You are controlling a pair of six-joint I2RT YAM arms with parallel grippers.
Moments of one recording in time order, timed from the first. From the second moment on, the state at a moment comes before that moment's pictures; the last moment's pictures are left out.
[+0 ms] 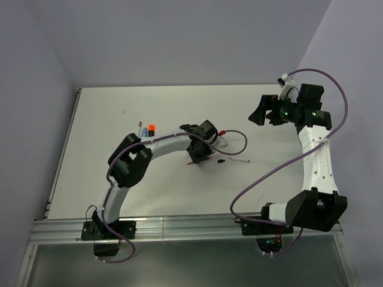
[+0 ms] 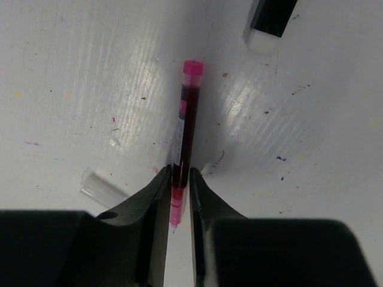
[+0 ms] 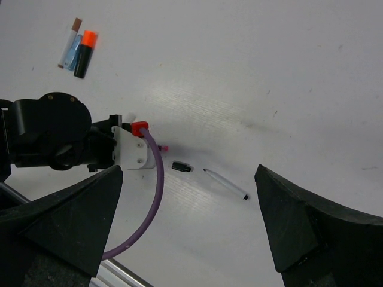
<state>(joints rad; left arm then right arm) -0.89 2.16 1.65 -0.70 0.07 0.27 -0.22 1.28 1.34 -0.80 -0.67 -0.09</state>
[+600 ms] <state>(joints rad) -0.99 1.59 1.20 -0.57 -0.19 0.57 -0.21 1.36 1.42 -0.92 -0.81 -0.19</state>
